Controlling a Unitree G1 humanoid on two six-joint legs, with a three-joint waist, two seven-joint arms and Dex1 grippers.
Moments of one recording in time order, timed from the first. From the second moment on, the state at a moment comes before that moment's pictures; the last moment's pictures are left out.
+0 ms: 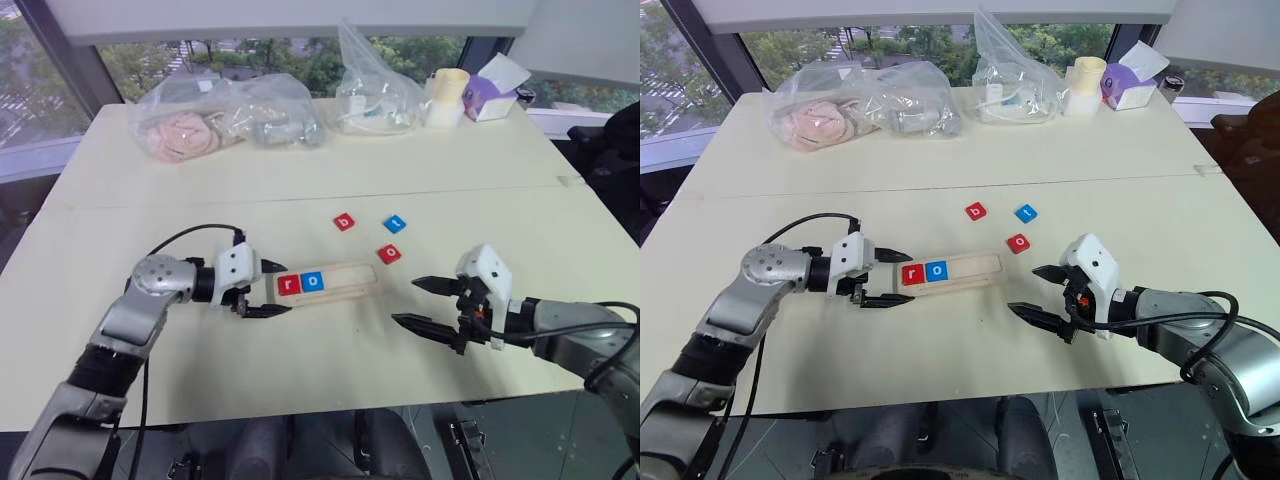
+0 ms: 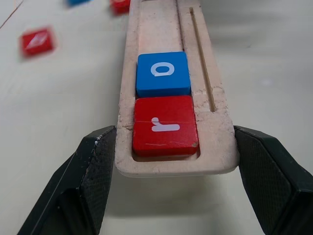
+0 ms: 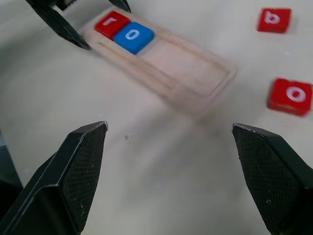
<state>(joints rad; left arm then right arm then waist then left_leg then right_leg) -0.47 0.64 -0.22 0.10 -0.21 0.09 -1.25 -0.02 -0.85 -0.19 -0.61 0.76 0.87 0.69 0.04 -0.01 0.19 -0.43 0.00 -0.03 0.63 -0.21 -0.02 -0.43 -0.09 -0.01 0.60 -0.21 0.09</state>
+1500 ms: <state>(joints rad) -0.36 0.80 0.10 -0.05 -0.43 0.52 -1.19 -0.50 -0.54 0.00 -0.26 0.55 0.85 0.41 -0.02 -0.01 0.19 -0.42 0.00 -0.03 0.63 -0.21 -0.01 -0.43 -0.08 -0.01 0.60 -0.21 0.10</state>
